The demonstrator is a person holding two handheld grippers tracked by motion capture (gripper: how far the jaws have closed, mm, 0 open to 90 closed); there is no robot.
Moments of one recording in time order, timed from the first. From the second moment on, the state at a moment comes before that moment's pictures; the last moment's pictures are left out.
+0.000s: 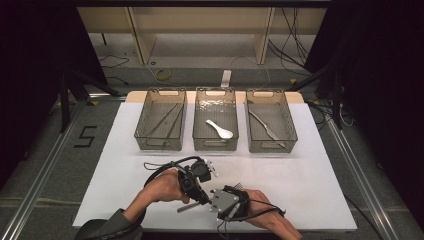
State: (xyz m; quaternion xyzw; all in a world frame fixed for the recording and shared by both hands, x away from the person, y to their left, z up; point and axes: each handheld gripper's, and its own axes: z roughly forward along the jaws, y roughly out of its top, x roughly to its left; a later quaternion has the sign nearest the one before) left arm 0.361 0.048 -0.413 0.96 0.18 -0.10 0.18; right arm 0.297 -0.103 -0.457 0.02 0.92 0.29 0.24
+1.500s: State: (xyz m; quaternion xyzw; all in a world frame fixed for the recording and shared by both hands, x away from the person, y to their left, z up) left arm 0.380 0.116 -0.397 0.88 0.29 0.06 0.36; right arm 0.331 -0.153 -0.456 0.08 0.92 0.24 0.29
